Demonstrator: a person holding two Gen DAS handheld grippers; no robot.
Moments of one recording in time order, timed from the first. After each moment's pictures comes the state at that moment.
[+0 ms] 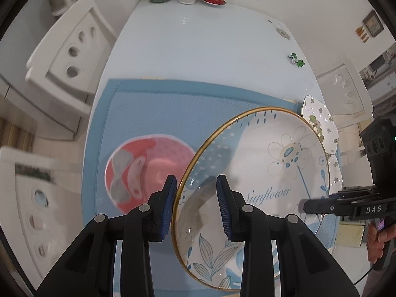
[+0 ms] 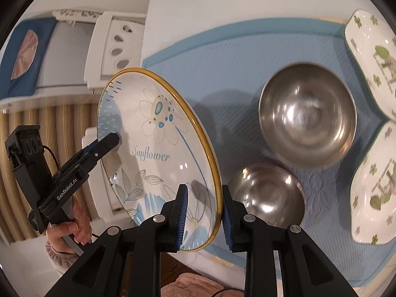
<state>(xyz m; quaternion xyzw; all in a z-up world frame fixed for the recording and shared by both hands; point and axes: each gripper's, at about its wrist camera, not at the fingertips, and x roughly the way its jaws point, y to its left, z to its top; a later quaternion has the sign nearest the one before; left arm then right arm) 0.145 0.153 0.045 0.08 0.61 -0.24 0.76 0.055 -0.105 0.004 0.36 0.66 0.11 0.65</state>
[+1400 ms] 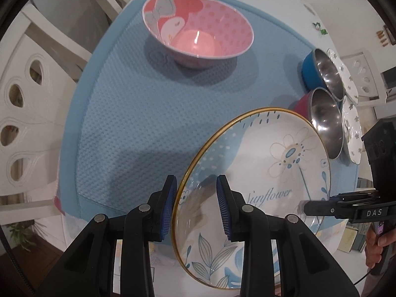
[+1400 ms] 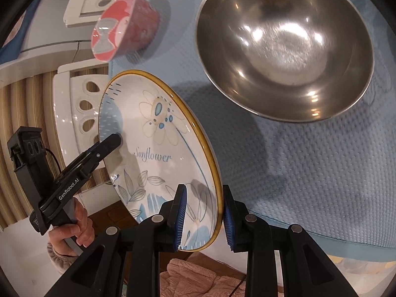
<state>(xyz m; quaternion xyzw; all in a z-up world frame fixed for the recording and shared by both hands) 0.010 0.243 -0.052 0.04 0.67 -0.18 0.72 0.011 0.029 -0.110 0.34 0.72 0.13 0.59</state>
